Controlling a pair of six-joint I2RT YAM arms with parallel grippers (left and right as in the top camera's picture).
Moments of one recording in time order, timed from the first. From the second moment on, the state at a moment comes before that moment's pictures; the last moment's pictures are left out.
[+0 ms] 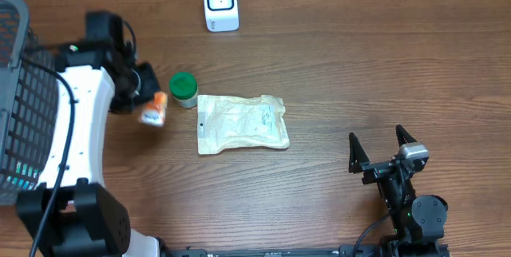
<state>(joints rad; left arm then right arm) 0.09 1.69 1.49 -1.17 0.10 -0.33 0.06 0.01 0.02 -0.02 -0.13 0.09</state>
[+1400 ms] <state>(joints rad) 0.82 1.48 1.81 -1.22 -0.05 -0.43 0.06 0.01 0.02 -0.02 -0.13 0.09</state>
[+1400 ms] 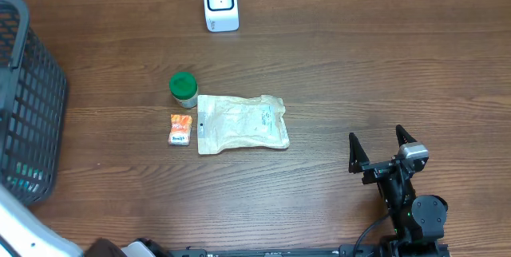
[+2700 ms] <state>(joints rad) 0.95 2.16 1.81 -1.27 -0.10 -0.25 0.06 0.01 0.02 -0.02 -0.13 0.09</state>
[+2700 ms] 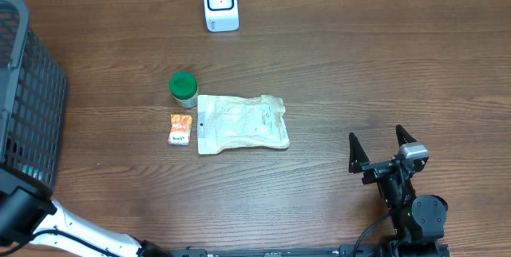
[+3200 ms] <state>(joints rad) 0.90 2.19 1.80 -1.21 -0.13 -0.25 0.06 0.01 0.02 -0.02 -0.13 0.09</state>
